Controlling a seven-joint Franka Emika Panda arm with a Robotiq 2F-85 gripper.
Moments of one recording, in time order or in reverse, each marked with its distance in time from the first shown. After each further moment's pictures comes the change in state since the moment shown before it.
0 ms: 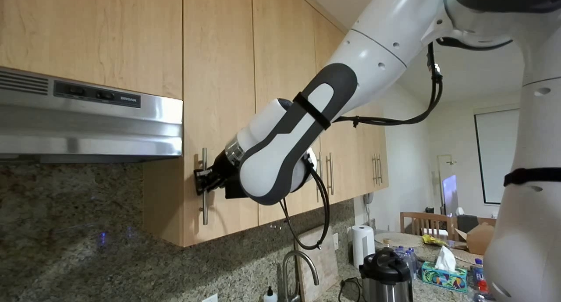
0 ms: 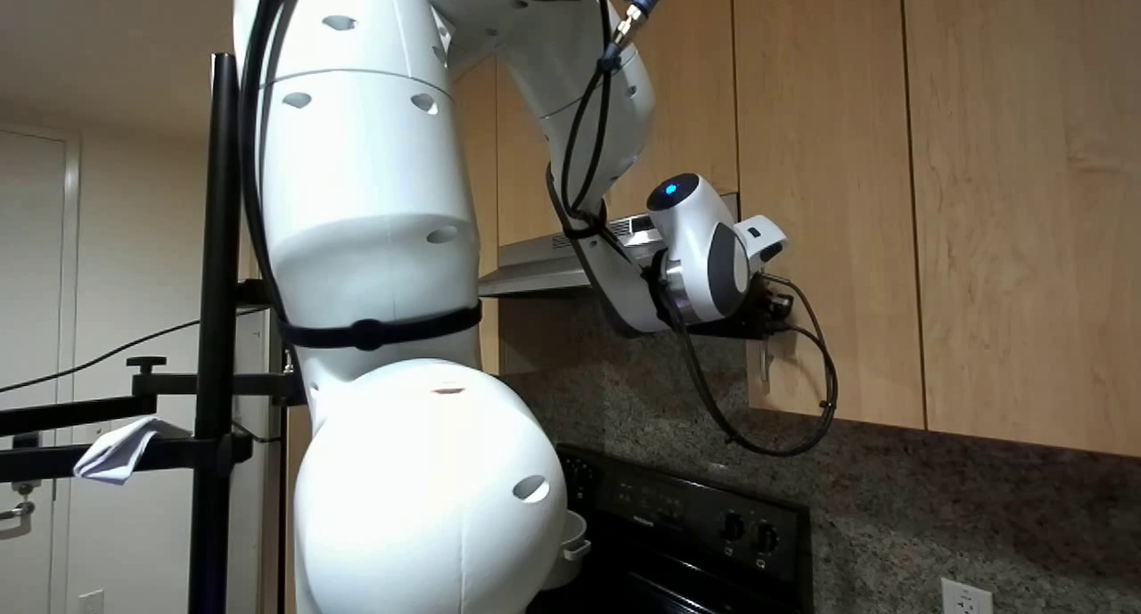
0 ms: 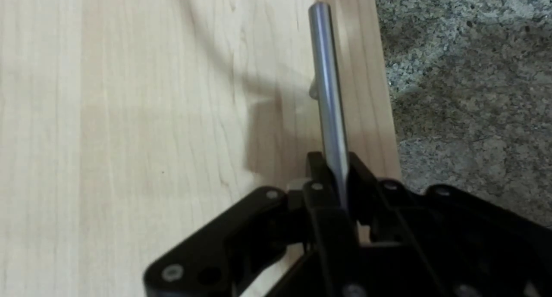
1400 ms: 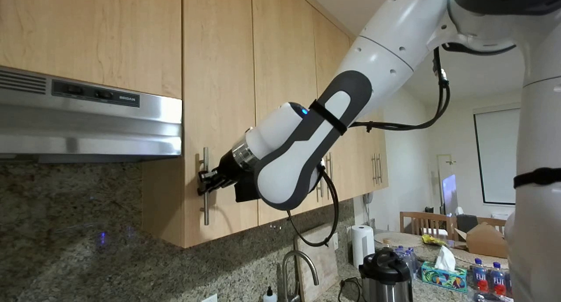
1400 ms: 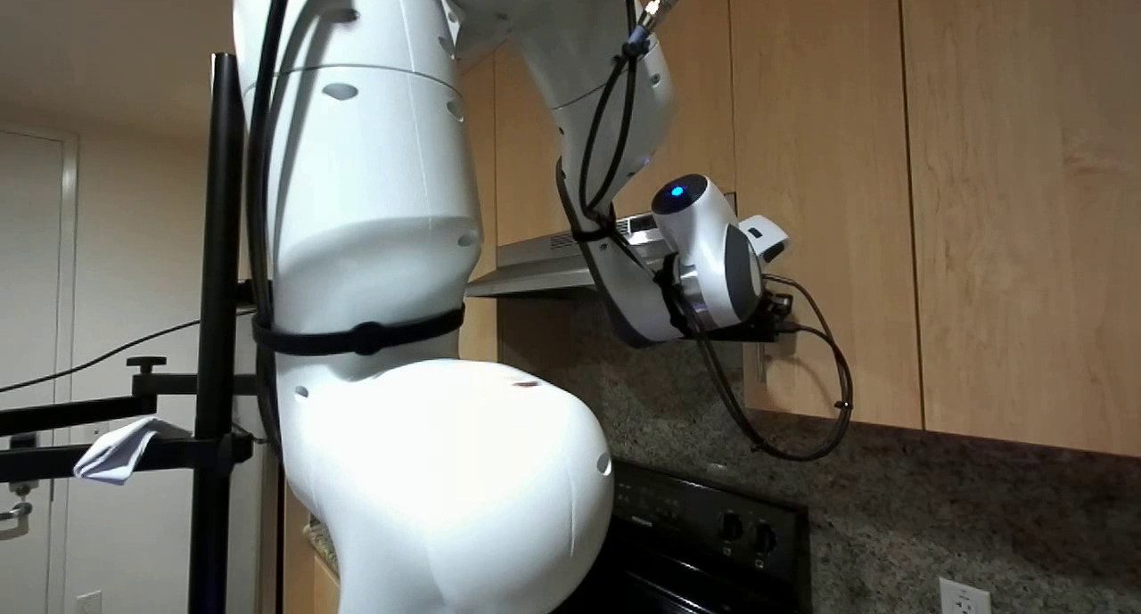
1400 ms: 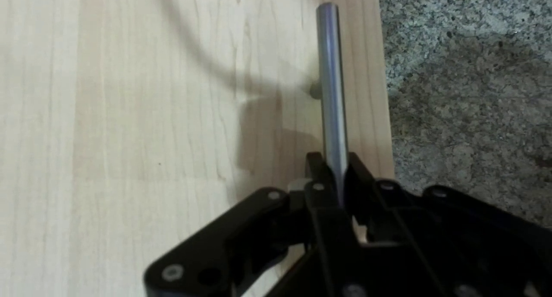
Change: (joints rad) arm 0.337 -0.001 -0.376 -0.041 -0.170 0.064 0.002
